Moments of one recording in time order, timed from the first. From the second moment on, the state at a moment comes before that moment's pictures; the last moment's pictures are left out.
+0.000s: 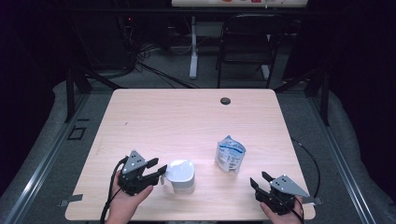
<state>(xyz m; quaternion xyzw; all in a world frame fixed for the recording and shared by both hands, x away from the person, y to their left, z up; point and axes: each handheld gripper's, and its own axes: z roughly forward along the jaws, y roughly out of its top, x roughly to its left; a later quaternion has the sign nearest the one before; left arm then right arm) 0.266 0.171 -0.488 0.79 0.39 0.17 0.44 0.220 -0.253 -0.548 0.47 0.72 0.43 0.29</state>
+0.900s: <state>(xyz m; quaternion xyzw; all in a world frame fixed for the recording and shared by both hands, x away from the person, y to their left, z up) 0.274 0.169 -0.494 0.78 0.40 0.15 0.45 0.218 -0.246 -0.545 0.46 0.72 0.44 0.28</state>
